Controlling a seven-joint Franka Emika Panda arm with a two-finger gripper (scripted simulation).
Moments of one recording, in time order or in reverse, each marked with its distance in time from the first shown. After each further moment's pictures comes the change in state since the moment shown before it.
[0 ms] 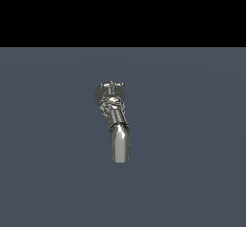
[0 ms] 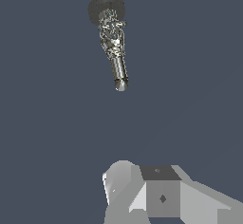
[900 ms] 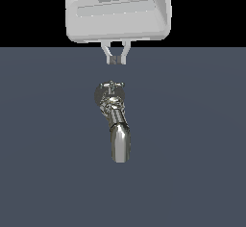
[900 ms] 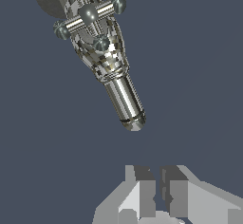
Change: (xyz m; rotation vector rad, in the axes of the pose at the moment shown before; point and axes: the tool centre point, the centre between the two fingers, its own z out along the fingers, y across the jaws) arm 0.132 -0.018 0.206 0.030 -0.126 0.208
